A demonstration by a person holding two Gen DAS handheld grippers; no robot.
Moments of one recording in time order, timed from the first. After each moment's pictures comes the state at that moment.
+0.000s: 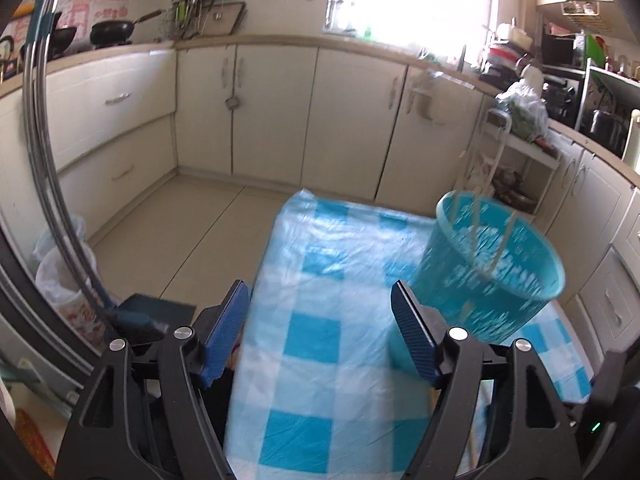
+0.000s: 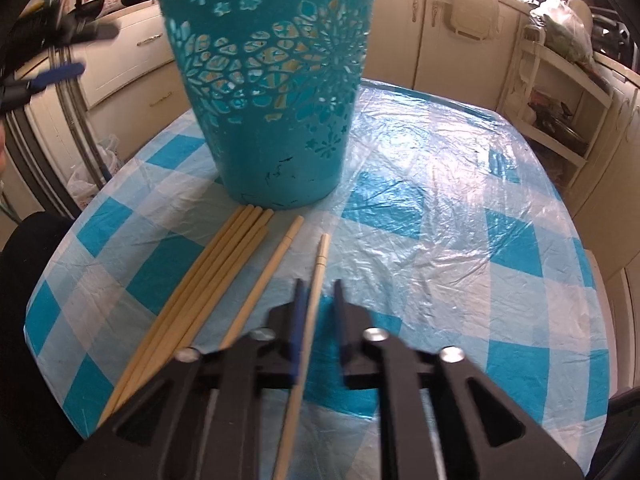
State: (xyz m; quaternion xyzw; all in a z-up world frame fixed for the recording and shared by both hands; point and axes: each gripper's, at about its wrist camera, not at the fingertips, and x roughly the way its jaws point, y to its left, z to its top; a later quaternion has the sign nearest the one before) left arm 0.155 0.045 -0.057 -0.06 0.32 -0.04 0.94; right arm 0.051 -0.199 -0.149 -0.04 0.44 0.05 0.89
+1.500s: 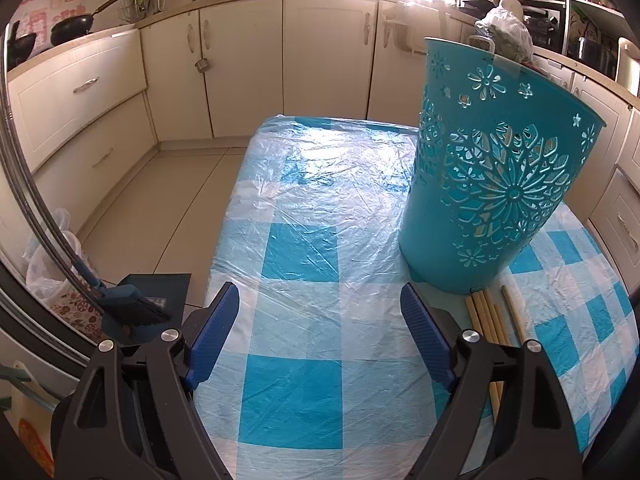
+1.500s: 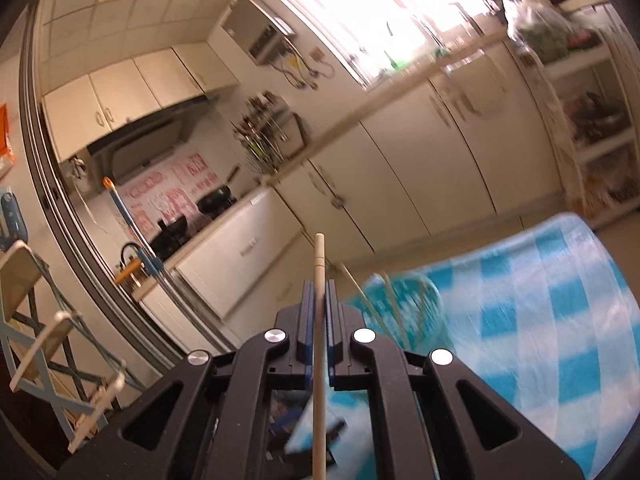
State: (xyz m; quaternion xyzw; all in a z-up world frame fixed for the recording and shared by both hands) left arm 0.149 0.020 -0.132 0.01 0.38 -0.08 0.92; right arm 0.091 -0.226 0.037 0.26 0.19 0.22 0.92
